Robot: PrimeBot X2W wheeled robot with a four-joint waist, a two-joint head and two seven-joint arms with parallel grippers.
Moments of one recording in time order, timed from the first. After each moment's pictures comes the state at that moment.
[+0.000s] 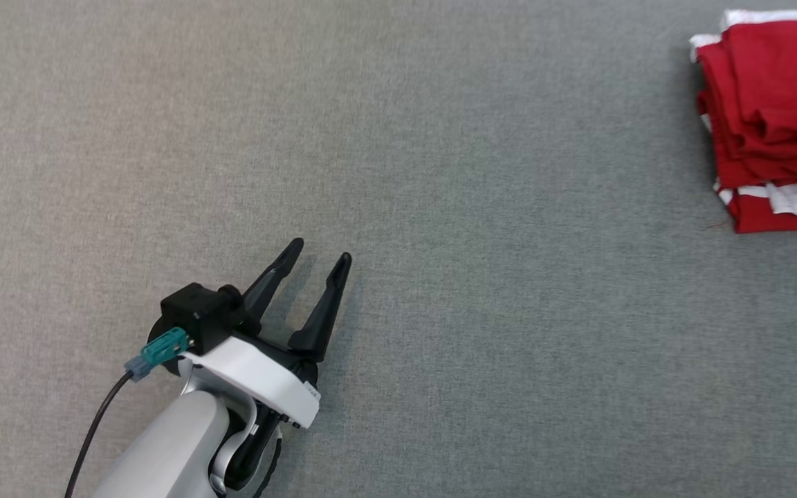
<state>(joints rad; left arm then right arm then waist) -0.41 0.27 -0.63 0.30 -0.70 -0.05 -0.26 -1.37 -0.95 1.28 0.62 0.78 0.13 0.35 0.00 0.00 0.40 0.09</state>
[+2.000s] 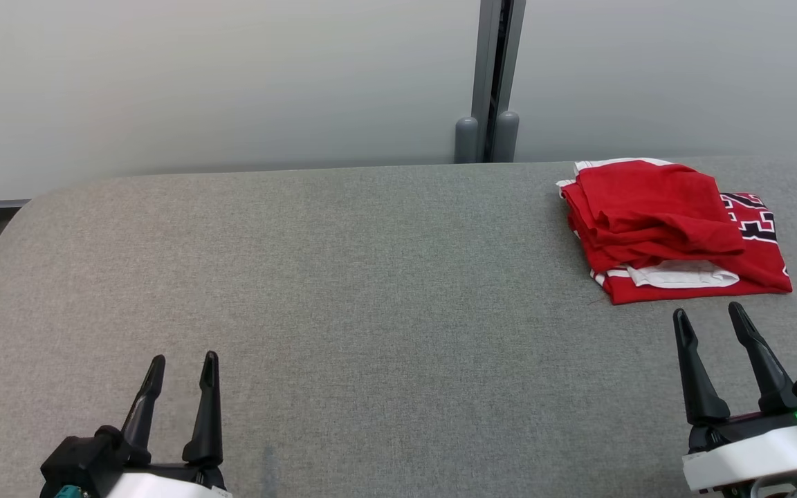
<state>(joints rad) 0.06 0.15 -0.12 0.11 -0.44 -0.01 -0.26 -0.02 -0.16 0.05 0.10 0.30 0.13 -0.26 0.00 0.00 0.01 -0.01</state>
